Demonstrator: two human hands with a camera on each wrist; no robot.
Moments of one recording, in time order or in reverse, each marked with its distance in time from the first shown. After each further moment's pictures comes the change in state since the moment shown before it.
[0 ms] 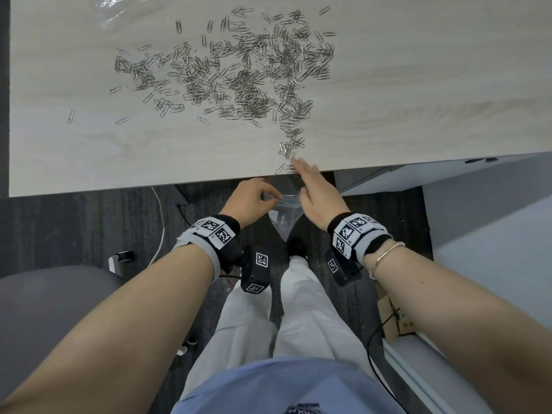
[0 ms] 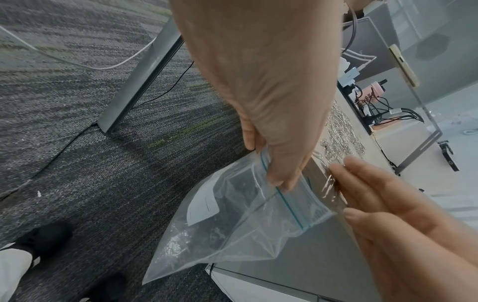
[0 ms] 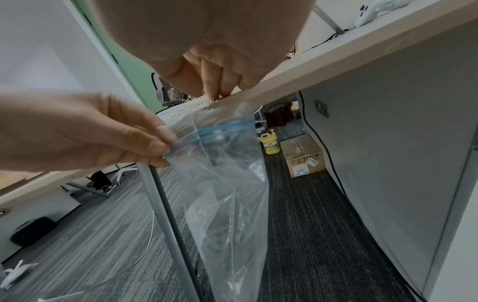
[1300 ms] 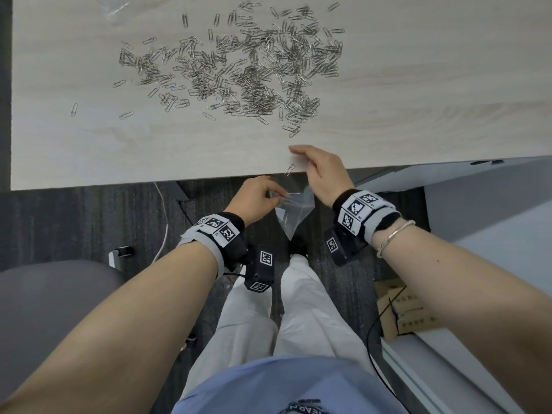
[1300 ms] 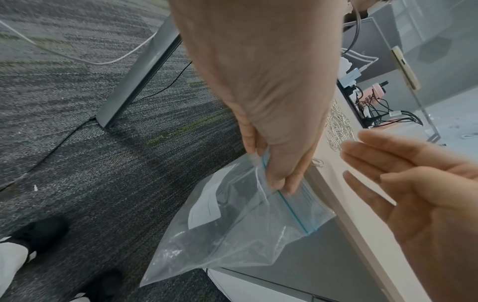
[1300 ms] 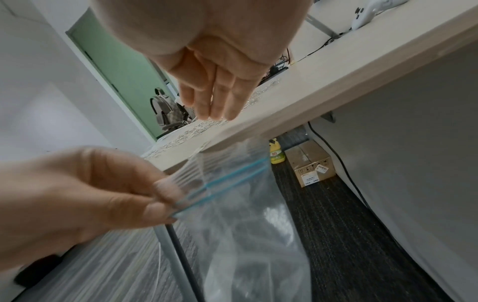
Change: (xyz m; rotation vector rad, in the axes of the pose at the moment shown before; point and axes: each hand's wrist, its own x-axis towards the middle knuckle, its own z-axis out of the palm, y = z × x) left_hand 0.002 -0.002 0.001 -0.077 0.001 -0.002; right_hand 0.030 -0.008 -0.019 0.142 0.186 -0.147
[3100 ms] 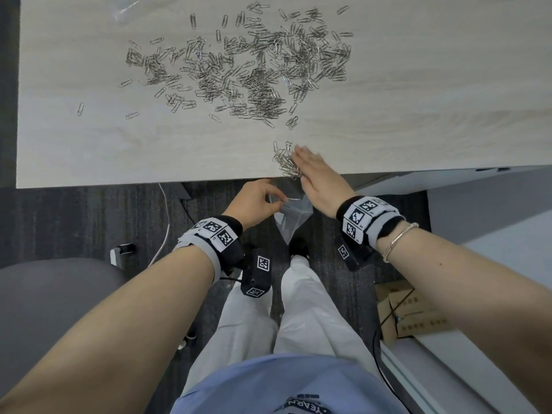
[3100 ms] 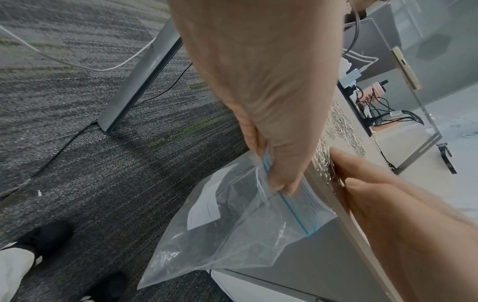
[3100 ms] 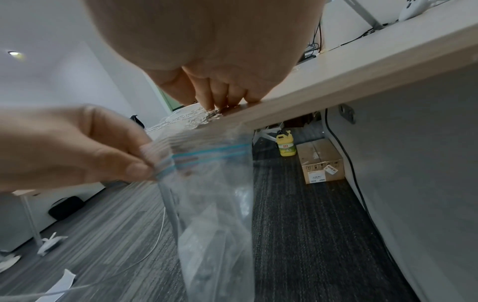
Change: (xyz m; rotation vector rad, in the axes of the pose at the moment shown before) left_hand -0.004 -0.005 -0.008 0.026 -0.013 -0.008; right_hand 0.004 0.006 0.007 -0.348 -0.311 -0.057
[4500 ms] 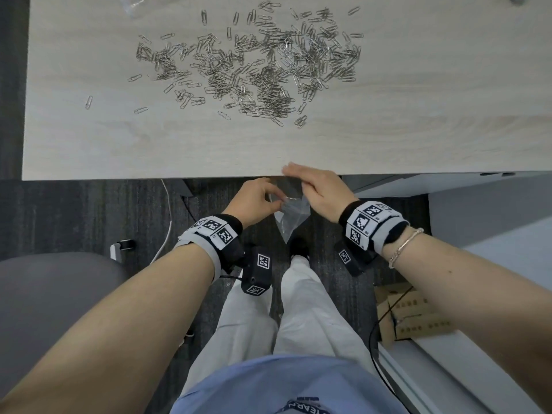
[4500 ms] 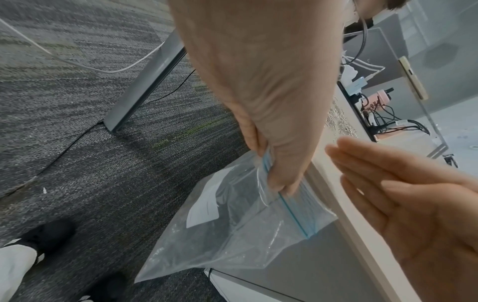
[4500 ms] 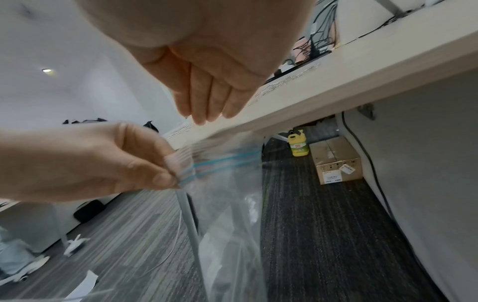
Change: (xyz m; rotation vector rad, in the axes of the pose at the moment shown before) left_hand -0.005 -0.012 -0.006 -0.041 0.018 -0.011; right_hand -0.007 -0.019 0.001 0.217 0.030 -0.056
